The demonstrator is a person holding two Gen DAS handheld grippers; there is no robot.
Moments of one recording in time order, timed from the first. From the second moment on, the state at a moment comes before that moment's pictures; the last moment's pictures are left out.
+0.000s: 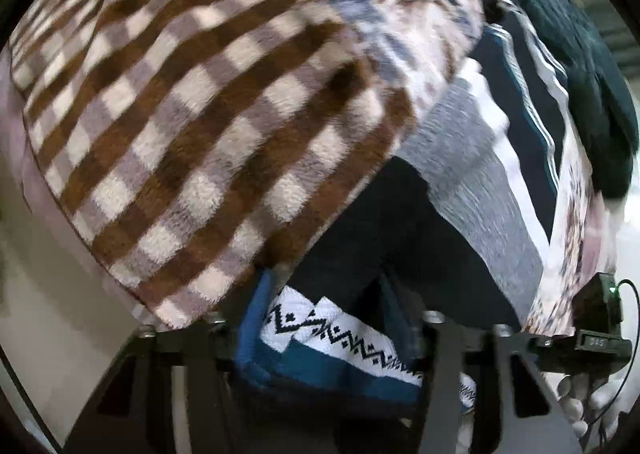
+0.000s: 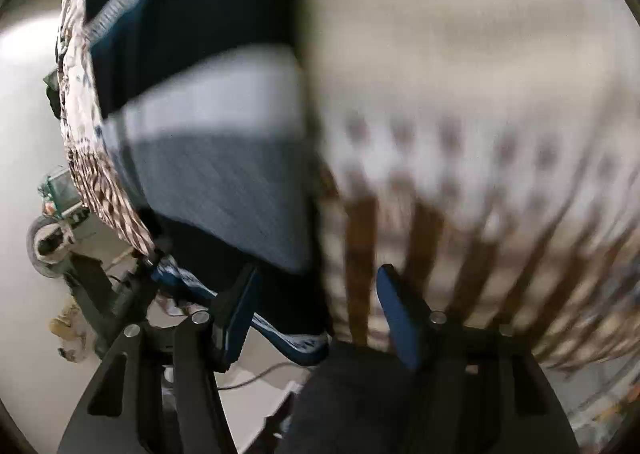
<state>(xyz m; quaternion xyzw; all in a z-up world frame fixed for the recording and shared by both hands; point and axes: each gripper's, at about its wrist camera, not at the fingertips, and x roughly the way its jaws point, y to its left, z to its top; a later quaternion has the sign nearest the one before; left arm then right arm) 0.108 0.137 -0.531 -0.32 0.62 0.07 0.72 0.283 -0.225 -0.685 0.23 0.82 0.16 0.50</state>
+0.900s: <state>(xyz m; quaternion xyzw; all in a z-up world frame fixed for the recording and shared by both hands) 0.137 0.159 -0.551 -0.32 0.64 -0.16 0.68 0.200 -0.216 -0.699 0.38 0.72 0.12 0.56</state>
